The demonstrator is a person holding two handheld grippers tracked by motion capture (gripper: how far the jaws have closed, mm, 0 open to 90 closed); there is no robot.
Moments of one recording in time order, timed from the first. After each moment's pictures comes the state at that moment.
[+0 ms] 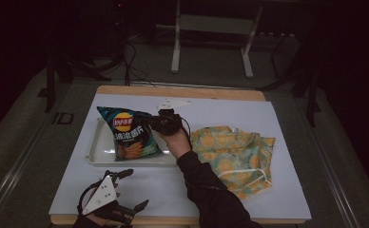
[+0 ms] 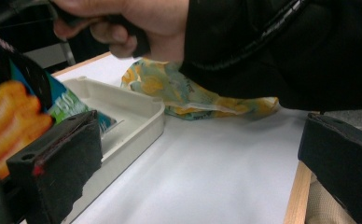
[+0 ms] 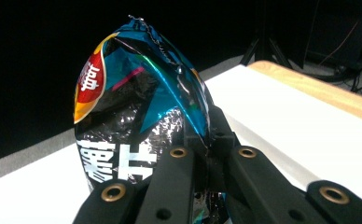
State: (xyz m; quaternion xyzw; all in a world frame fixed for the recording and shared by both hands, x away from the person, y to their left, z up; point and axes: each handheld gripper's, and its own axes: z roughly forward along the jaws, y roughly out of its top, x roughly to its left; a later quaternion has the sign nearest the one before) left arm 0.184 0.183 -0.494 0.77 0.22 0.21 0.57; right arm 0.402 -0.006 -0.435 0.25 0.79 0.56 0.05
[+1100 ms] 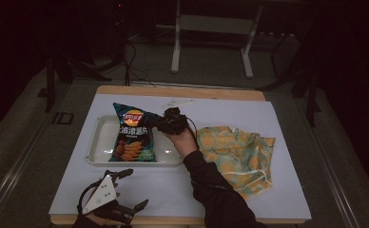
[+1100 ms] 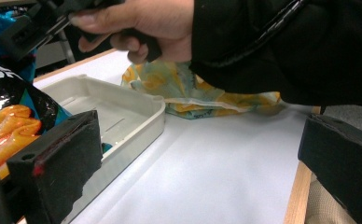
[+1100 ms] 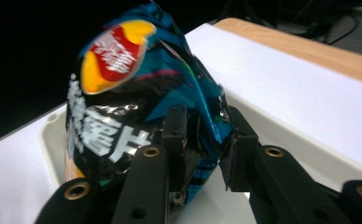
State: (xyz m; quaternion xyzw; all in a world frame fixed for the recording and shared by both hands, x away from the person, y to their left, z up) left arm 0.185 0.184 -0.494 0.77 0.22 0.20 0.56; right arm 0.419 -0.024 -0.449 0.31 0.81 0.50 0.06
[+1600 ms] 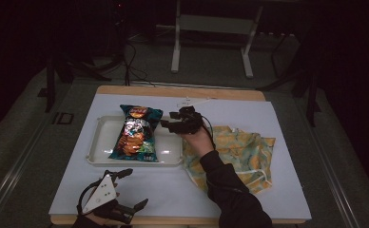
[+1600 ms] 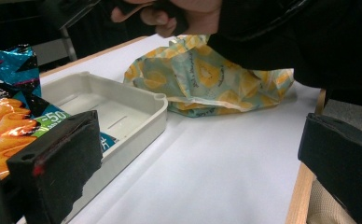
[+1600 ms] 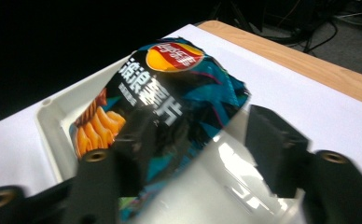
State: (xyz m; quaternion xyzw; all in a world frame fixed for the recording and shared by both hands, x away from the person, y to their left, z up) left arm 0.186 0.185 -0.495 0.77 0.23 0.21 0.56; right arm 0.413 -0.069 -0.432 0.30 0.81 0.49 0.09
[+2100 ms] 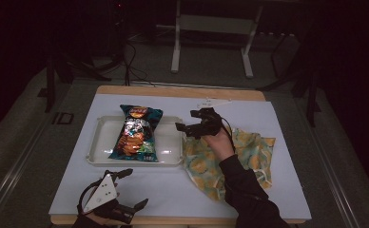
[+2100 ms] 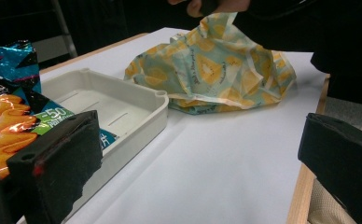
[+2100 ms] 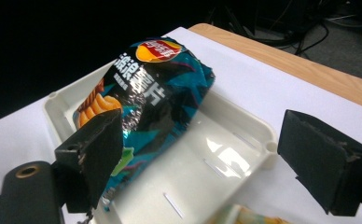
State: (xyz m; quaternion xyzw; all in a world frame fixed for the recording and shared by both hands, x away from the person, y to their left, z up) left arm 0.187 0.184 -0.496 0.77 0.23 0.20 0.56; right arm 0.404 -0.117 -0.420 0.31 0.81 0.50 0.09
